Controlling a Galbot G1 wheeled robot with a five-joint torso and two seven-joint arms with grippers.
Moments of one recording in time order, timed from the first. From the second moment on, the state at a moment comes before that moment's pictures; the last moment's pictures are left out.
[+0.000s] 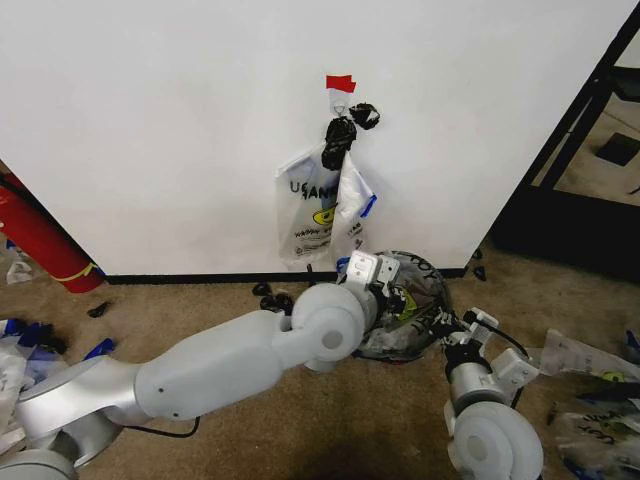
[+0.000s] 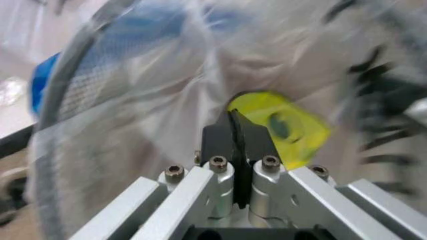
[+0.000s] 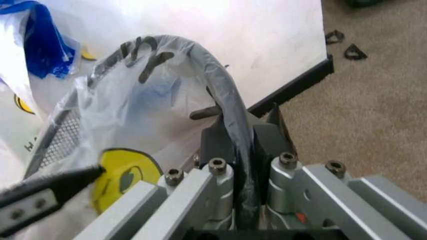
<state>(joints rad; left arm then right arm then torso) 0.25 -1.16 0.66 -1.96 -1.45 0.63 -0.96 -1.49 1.47 0.46 2.26 0.64 -0.31 0.48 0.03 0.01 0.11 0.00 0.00</state>
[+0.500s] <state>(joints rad) 0.23 -1.19 0.73 -1.87 -1.43 0.66 -0.98 -1.49 1.46 0.44 2.27 0.63 -0.31 0.47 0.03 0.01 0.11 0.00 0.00</state>
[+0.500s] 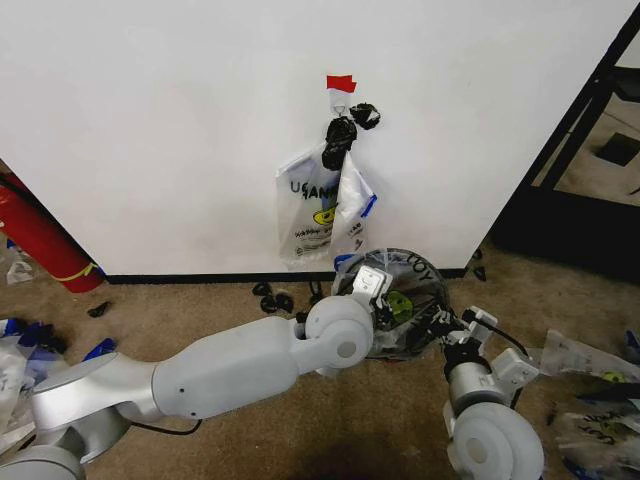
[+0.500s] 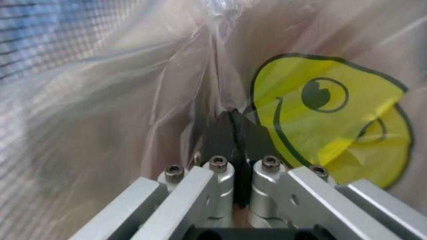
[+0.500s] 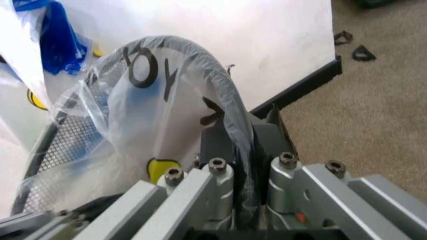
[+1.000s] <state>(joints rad) 0.21 -1.23 0.78 -1.78 -1.41 0.67 -0.98 -1.51 1.46 0.41 2.29 0.61 -0.30 0.46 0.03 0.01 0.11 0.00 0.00</state>
